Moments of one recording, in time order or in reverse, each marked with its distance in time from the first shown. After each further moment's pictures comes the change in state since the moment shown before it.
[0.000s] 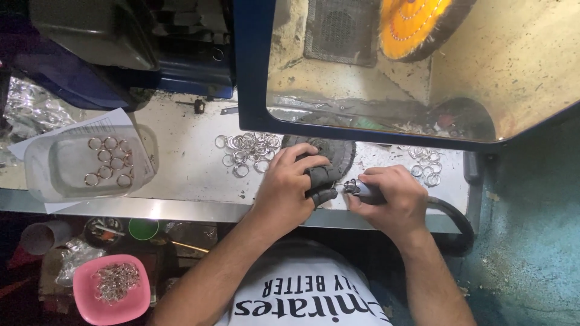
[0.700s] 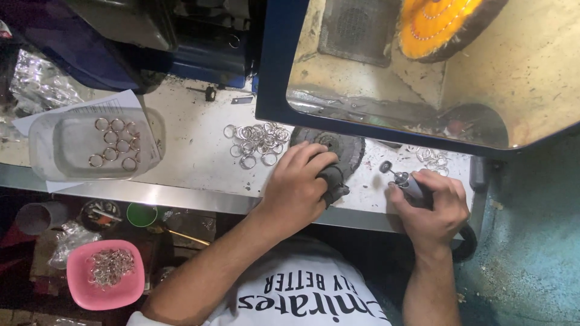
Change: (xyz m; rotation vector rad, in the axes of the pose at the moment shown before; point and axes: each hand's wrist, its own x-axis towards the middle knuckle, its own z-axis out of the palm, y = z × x) left_hand -0.011 0.000 0.012 0.163 0.121 0.149; right_hand -0.034 0.046 -0.016 -0.237 0.292 -0.062
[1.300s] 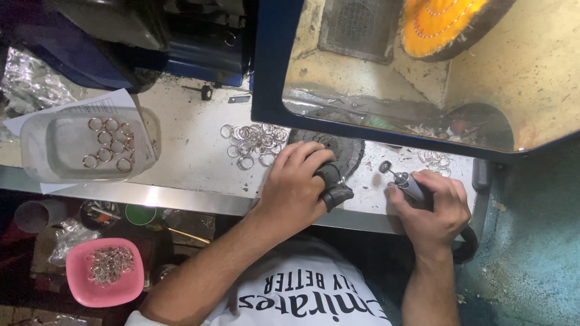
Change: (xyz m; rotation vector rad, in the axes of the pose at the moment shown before) left_hand 0.007 0.003 -0.005 -0.016 0.001 -0.032; right_hand 0.005 -0.007 -0.001 -0.016 -0.046 0.026
